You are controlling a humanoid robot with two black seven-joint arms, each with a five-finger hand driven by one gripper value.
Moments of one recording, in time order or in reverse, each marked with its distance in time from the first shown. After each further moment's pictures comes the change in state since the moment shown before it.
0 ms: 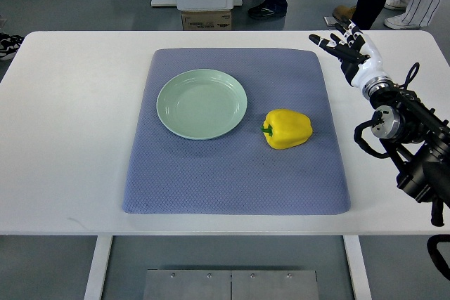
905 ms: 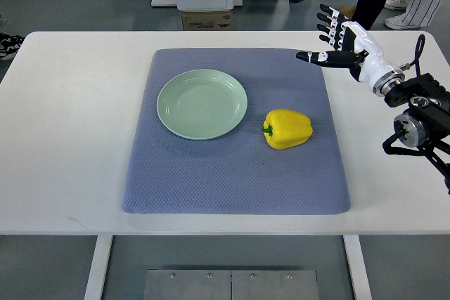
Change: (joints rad) left arm 0.000 0.000 0.000 0.000 0.000 0.000 0.000; right arm 0.043 -0.292 -0.407 0.315 -0.126 0.013 0.096
